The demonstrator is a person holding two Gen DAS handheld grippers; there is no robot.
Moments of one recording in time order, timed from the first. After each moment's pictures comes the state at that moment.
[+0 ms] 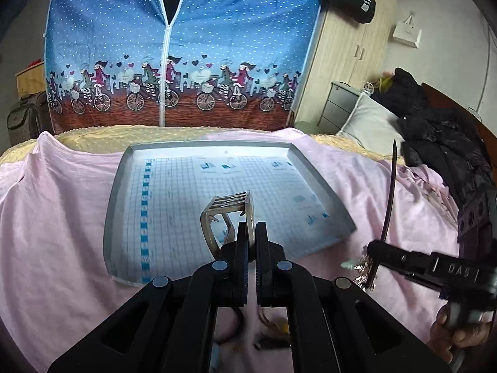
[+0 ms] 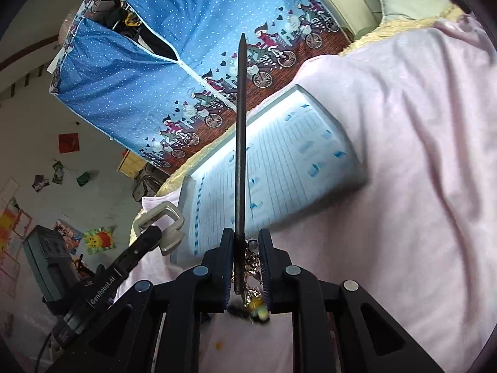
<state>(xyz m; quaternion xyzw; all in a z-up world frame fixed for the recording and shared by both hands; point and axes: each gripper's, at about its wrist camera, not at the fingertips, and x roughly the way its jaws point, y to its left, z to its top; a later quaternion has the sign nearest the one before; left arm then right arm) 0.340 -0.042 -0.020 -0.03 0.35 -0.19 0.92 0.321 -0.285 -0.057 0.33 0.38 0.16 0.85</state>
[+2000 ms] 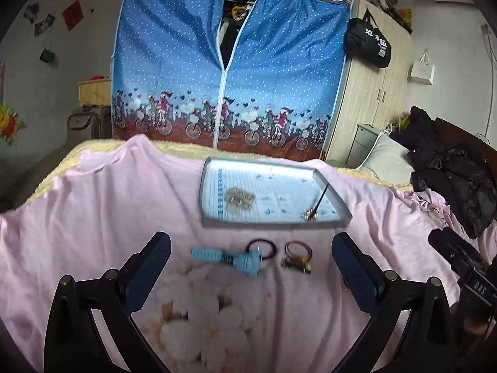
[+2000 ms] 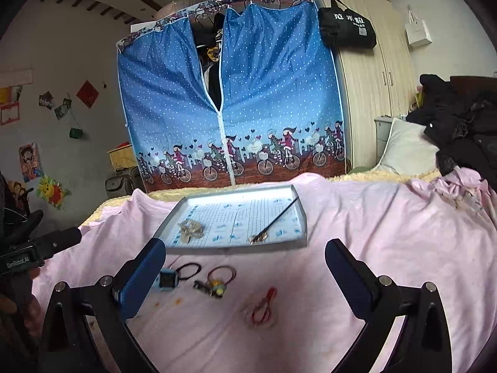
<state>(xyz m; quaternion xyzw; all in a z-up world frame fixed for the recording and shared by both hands) 0.134 0.024 0.033 -0.07 0.27 -0.09 0.96 0.128 -0.259 0.003 0.06 0.19 0.10 0.97</state>
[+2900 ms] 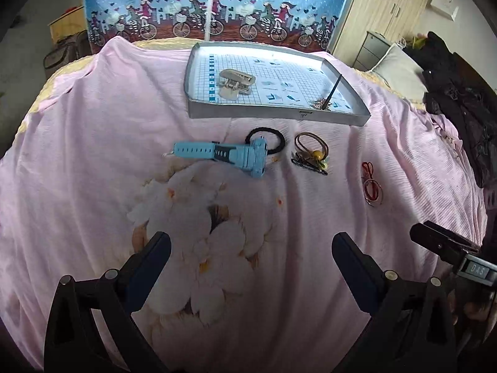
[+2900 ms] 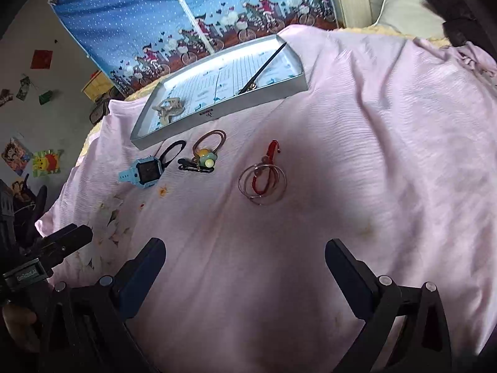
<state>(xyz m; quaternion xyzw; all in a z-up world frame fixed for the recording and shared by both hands) 0.185 0.007 -0.040 -0.02 0.49 -0.11 0.86 0.175 -0.256 -0.085 0.14 0.49 0.11 0.86</state>
